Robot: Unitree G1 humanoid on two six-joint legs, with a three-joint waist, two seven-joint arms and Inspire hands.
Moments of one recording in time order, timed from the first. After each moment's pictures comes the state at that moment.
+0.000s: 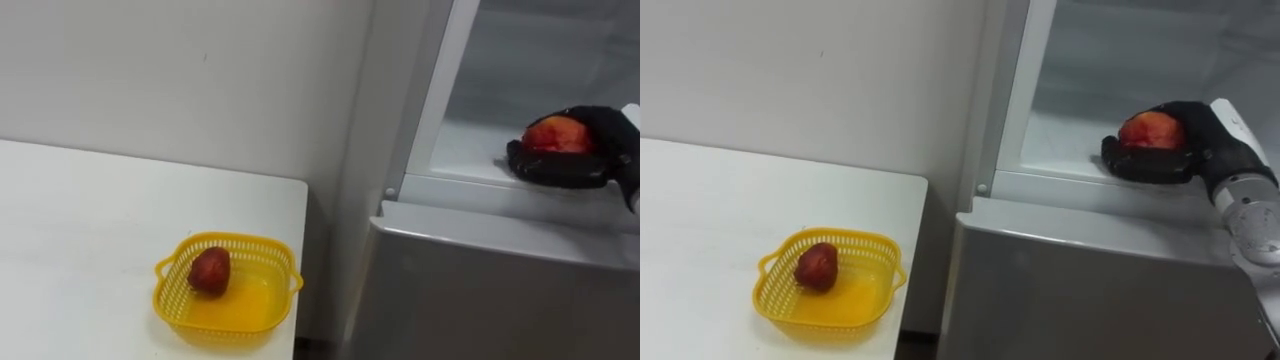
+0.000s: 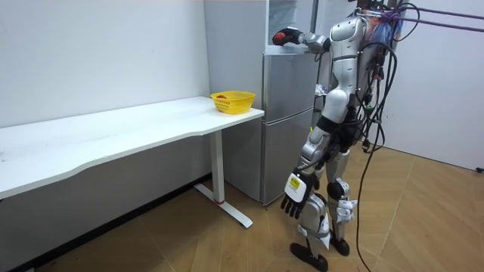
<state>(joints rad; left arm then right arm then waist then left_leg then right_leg) 0.22 0.30 0.08 1.04 0.36 0.13 -0.10 -0.72 -0.75 0.05 0.54 -0.05 0.09 -0.03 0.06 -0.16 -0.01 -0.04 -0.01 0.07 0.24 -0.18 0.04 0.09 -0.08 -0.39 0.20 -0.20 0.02</state>
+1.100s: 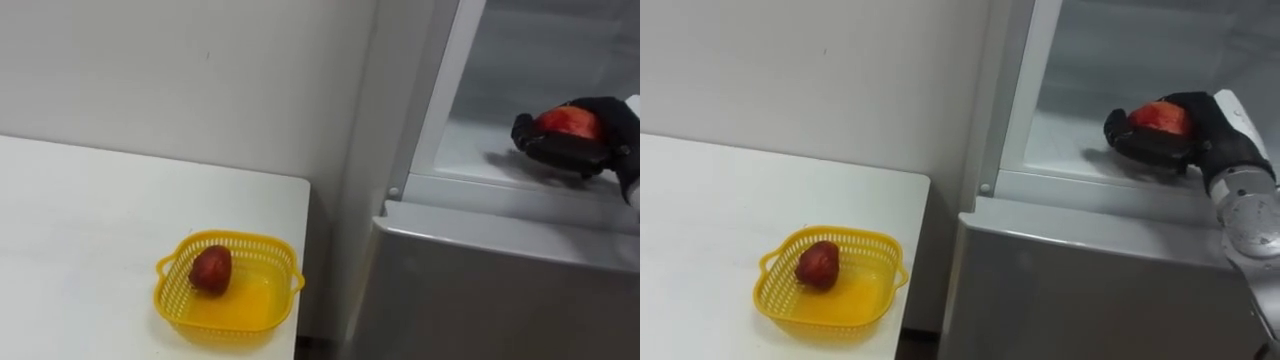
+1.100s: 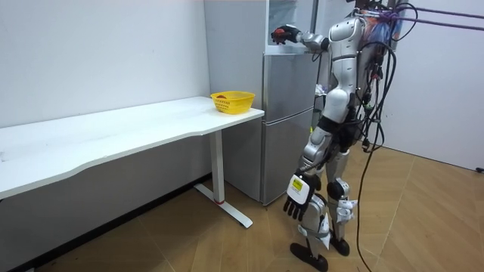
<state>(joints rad) 0.23 0.31 0.08 1.05 0.31 0.13 -0.09 -0.73 -0.75 0.08 0.45 0.02 0.09 -0.14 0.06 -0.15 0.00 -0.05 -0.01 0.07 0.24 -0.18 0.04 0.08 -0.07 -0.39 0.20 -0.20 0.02</state>
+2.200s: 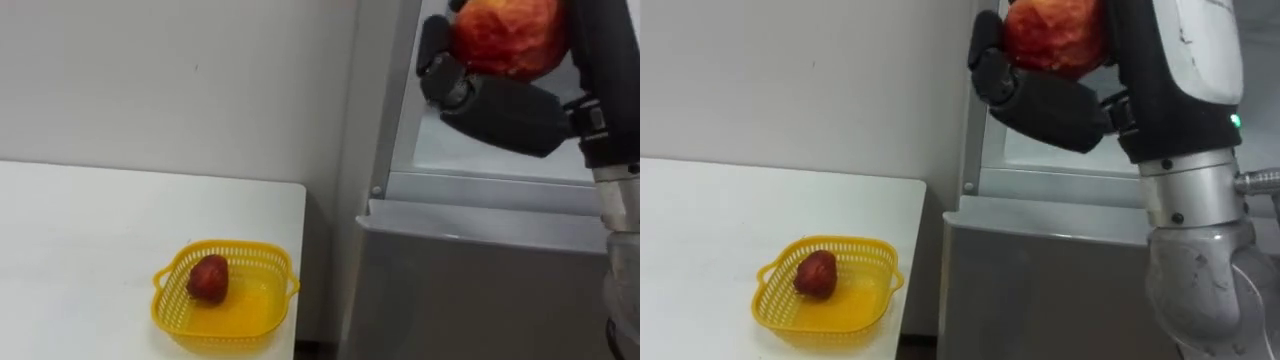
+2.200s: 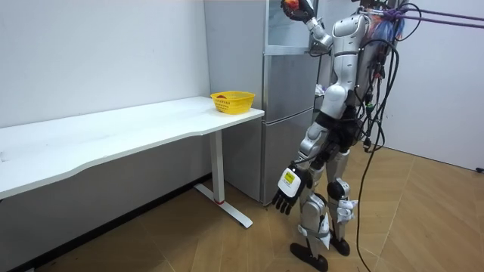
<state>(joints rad) 0.16 0.28 0.02 1.10 0.29 0.10 0.01 -0.49 -0.60 0.11 -0.39 -0.51 -0.01 -0.32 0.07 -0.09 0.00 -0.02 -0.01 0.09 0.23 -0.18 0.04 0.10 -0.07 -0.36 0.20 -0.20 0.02</state>
